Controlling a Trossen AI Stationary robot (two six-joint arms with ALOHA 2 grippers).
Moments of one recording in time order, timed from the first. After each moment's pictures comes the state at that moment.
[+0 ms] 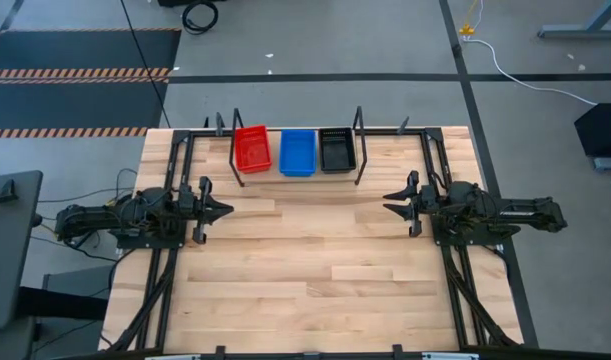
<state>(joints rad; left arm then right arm) 0.04 0.01 0.01 0.12 0.01 -0.01 -0.06 0.01 0.01 0.03 0.03 0.00</state>
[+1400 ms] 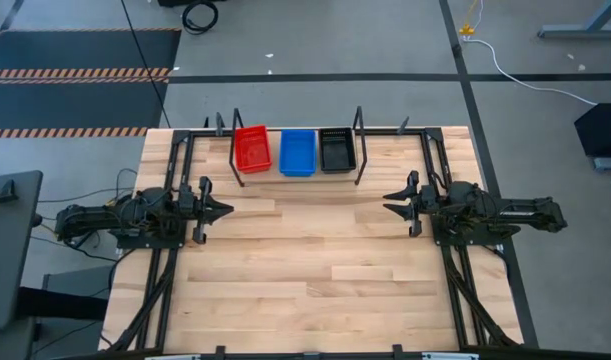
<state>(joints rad) 0.04 0.01 0.01 0.12 0.01 -0.01 -0.06 0.01 0.01 0.03 0.03 0.00</state>
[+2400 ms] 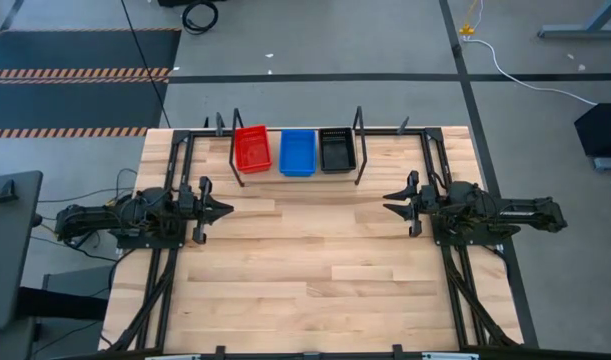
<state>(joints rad) 0.04 0.01 0.01 0.12 0.01 -0.01 -0.06 0.01 0.01 0.03 0.03 0.00</state>
